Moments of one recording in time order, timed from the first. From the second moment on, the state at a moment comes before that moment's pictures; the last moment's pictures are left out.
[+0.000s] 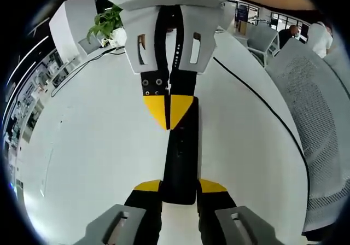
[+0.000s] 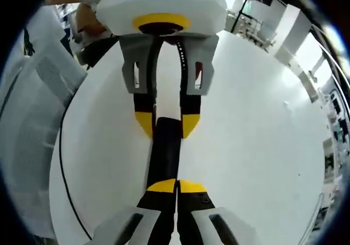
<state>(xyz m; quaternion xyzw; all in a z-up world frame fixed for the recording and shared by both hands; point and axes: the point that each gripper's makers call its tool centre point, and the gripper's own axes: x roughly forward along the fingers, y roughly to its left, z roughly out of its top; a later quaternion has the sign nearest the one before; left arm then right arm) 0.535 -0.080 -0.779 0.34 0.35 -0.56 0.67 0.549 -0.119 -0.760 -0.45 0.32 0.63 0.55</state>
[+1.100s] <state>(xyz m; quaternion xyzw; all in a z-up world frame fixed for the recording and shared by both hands) 0.535 -0.080 -0.778 0.34 0.35 -0.56 0.67 0.543 -0.115 -0.736 -0.46 0.30 0.63 0.56</state>
